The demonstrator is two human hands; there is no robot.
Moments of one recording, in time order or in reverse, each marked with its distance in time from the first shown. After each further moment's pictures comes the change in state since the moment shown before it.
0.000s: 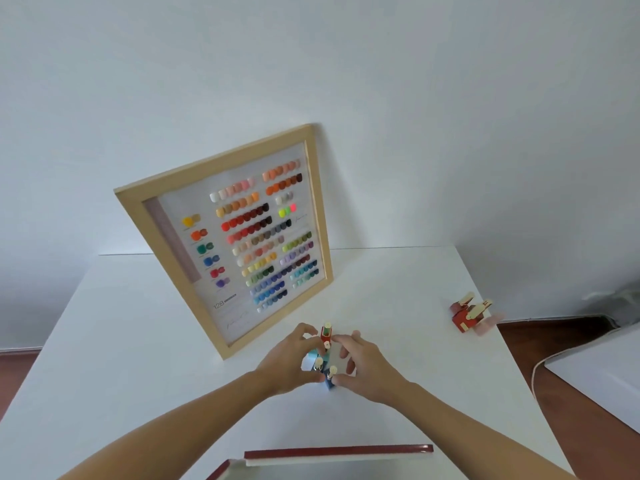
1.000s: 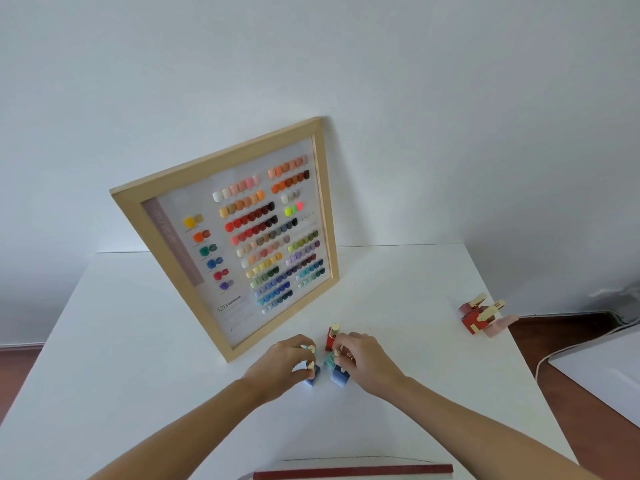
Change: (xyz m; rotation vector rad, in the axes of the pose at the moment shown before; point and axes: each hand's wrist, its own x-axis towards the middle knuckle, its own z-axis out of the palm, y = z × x) left_hand -0.011 -0.027 -0.008 0.036 0.057 0.114; right_hand 0.023 -0.009 0.003 -0.126 0.069 -0.001
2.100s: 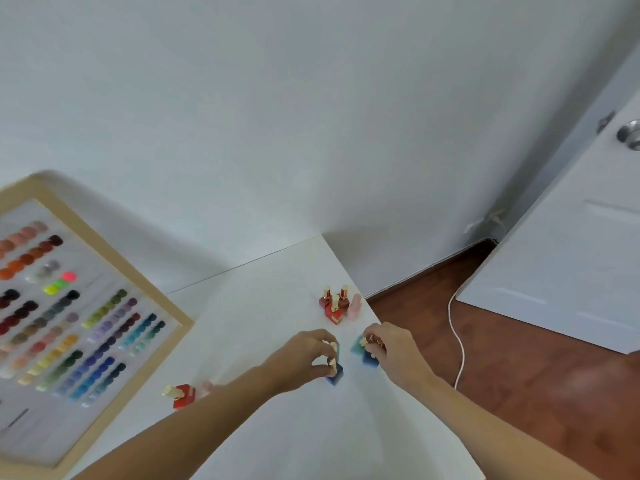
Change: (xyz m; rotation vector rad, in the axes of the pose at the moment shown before) left_hand 0.186 0.229 0.085 0.069 -0.292 0.384; right_hand -0.154 0.214 -0.143 0.119 0.420 0.388
